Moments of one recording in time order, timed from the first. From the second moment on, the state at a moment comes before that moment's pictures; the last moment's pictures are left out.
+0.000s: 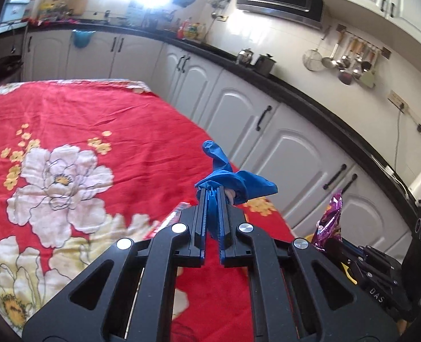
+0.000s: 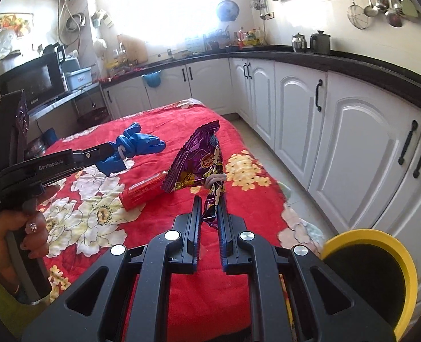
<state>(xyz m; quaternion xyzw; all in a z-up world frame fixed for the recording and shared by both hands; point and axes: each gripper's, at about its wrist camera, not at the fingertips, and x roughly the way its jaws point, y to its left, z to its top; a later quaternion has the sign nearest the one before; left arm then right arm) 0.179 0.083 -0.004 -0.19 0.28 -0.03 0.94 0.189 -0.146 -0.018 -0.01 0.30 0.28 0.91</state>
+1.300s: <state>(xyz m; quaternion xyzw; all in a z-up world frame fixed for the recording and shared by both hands) 0.165 -0.077 -0.013 -0.06 0.31 -0.17 0.93 0.161 -0.308 -0.049 0.04 0.32 0.14 0.93</state>
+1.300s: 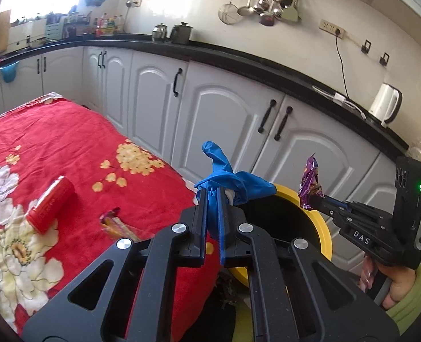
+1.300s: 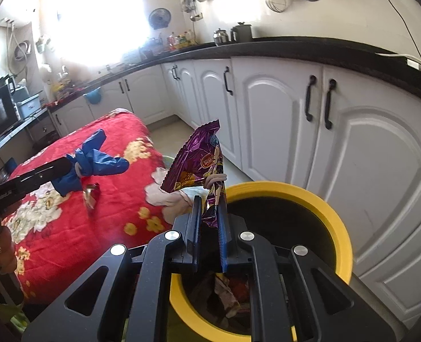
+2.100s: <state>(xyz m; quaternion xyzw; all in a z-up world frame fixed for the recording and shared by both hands) 0.178 -0.160 -0.066 0.02 0.38 -0.22 0.90 0.160 -0.365 -0.104 0.09 0.39 0.09 0.91</state>
